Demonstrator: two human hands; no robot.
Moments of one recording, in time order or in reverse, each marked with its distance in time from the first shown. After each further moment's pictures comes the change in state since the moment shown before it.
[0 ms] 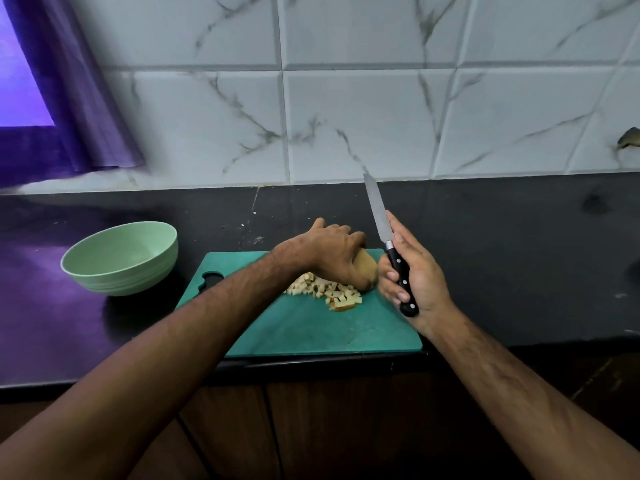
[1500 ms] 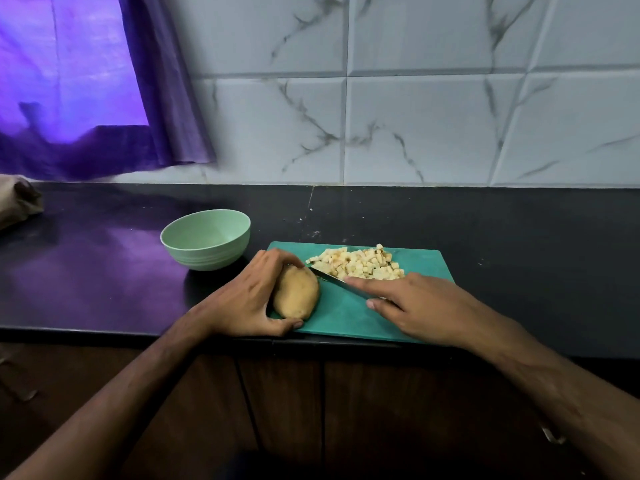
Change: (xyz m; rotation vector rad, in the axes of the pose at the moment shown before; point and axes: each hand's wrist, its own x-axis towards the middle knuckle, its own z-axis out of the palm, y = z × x) left_hand -0.222 -0.076 0.052 -0.359 0.427 -0.018; right_hand -0.033 -0.004 0.078 -1.936 -0.523 -0.137
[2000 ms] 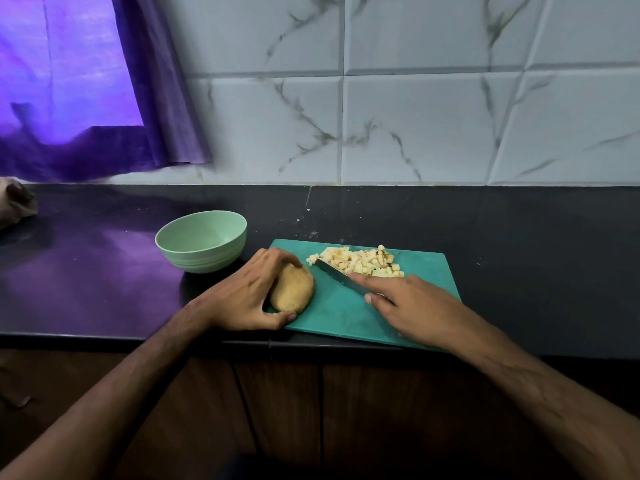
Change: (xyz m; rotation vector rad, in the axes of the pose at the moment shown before) left_hand 0.010 -0.014 0.001 0.045 -0.077 0.026; right_hand 0.010 0.002 0.017 0.173 0.024 0.129
